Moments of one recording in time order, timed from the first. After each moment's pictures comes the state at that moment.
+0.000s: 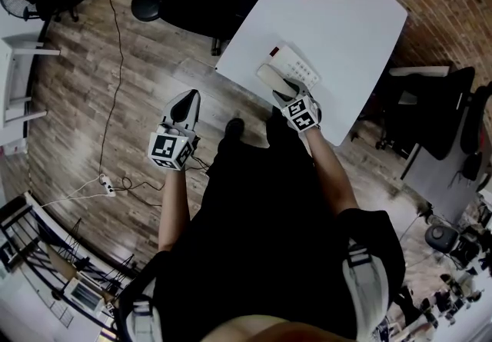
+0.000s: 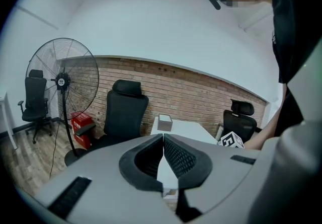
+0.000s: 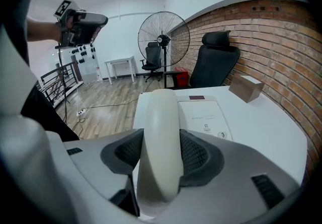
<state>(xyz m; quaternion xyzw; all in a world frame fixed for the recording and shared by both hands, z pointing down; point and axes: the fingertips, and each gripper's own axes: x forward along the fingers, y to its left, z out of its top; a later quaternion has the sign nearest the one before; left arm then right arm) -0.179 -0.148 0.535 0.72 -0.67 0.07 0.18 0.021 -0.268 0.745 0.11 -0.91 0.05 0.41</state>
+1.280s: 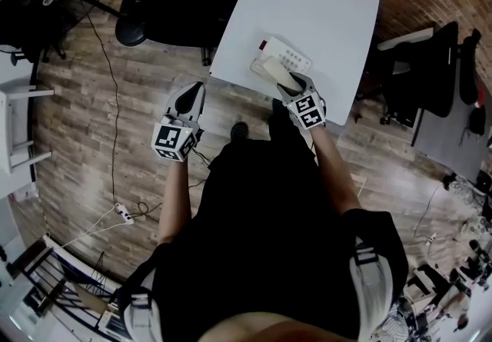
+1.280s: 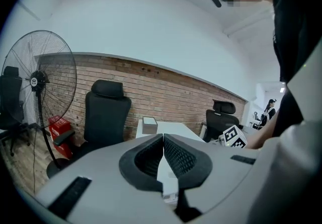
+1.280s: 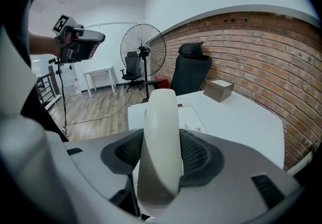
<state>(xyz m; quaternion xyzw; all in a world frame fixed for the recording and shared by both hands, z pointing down) -0.171 -0.174 0.526 0.79 -0.59 0.07 0.15 0.048 -0.263 0.693 0.24 -0.90 0.08 0.35</state>
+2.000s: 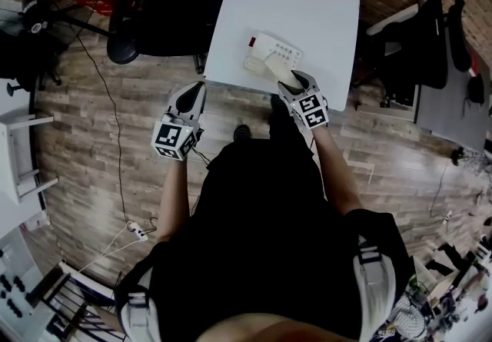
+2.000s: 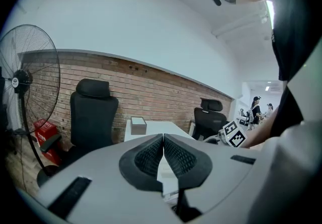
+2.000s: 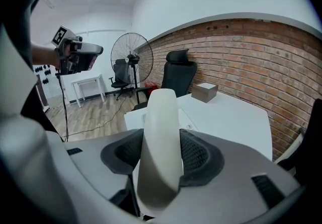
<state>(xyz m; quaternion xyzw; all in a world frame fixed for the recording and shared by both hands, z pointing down) -0.151 -0.178 0.525 0.84 -0.53 0.08 0.14 0.076 -0.248 0.669 0.30 -0.89 0.09 0.31</state>
